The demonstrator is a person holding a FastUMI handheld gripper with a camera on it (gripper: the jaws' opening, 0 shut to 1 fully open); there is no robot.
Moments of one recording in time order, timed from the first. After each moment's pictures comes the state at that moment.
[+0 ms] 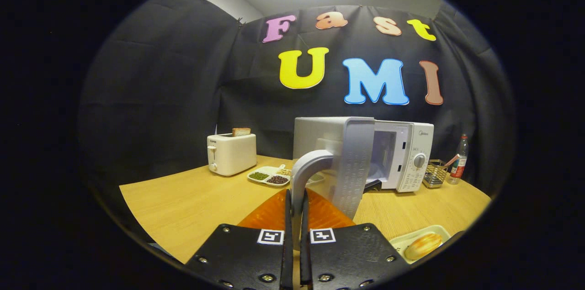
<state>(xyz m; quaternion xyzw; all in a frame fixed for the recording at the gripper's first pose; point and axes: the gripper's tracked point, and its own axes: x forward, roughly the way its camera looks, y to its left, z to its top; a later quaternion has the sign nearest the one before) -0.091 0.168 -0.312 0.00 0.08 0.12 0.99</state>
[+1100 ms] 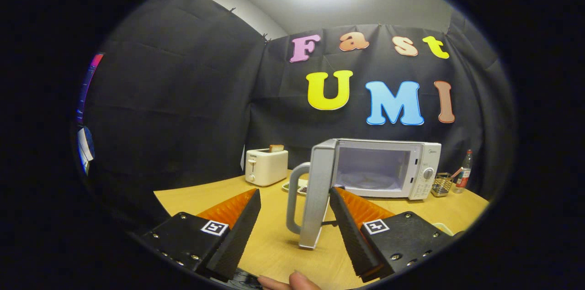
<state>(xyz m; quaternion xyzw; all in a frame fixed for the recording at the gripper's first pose) -0.181 0.190 -0.275 -0.01 0.04 0.18 0.98</state>
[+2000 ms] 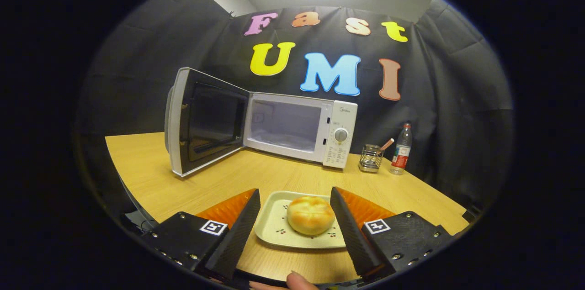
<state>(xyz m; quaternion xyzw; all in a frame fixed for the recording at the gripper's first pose) -0.172 -0.059 -0.401 -0.05 0.12 0.07 0.99</state>
